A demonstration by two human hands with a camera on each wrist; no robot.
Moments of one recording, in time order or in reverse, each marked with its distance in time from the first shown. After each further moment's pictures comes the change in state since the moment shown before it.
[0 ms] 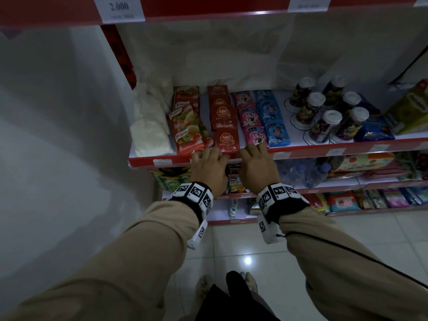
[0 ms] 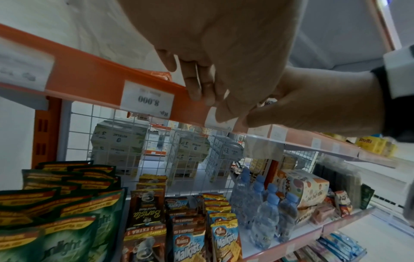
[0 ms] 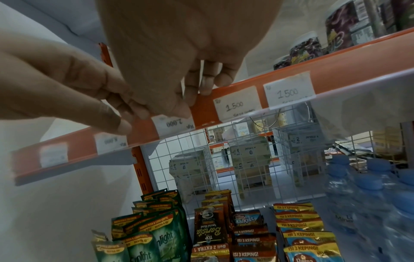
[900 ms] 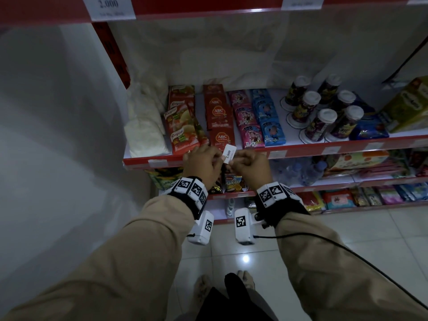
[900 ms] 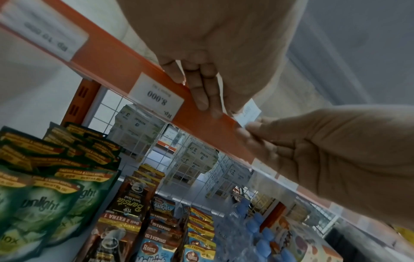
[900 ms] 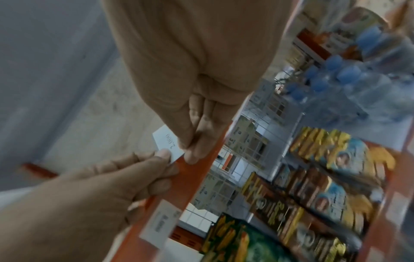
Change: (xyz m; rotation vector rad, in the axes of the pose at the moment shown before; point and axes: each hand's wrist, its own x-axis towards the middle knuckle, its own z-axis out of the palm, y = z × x) left_hand 0.013 -0.010 0.004 -0.408 0.071 -0.177; right_hand -0.001 -0.010 0.004 1.290 0.091 0.531
